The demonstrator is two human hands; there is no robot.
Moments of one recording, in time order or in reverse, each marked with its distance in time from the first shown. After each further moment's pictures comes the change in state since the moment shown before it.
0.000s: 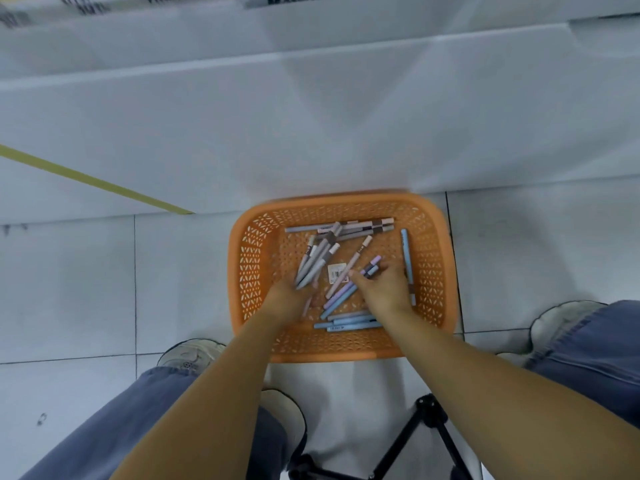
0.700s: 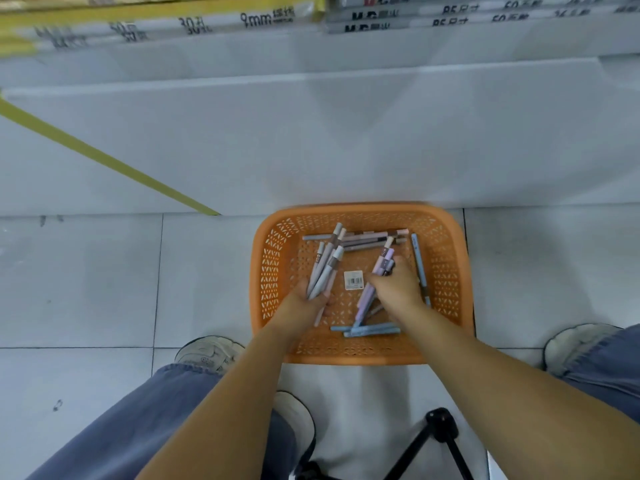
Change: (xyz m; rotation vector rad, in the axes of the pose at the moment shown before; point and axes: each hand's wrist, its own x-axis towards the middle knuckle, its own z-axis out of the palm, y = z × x) left_hand -0.025 -0.009 -0.005 -0.250 -0.025 0.030; right_hand 0.009 -0.022 0.004 0.037 -0.110 0.017
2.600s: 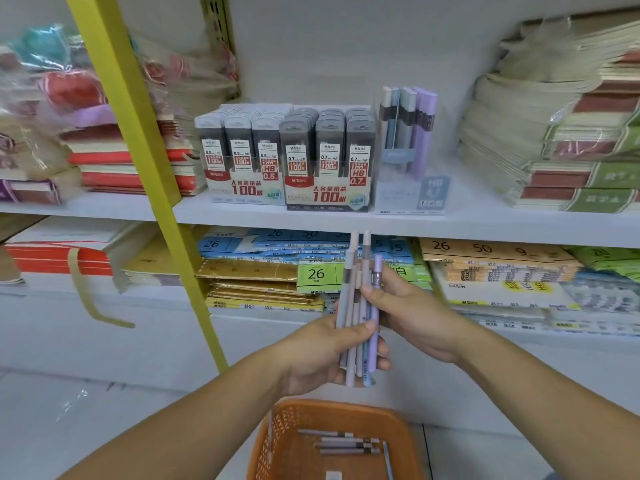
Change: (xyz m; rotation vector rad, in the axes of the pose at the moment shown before) left_hand -0.273 0.255 -0.022 -0.231 -0.405 0.628; right_hand -0.248 -0.269 -0.200 0.144 -0.659 -0.960
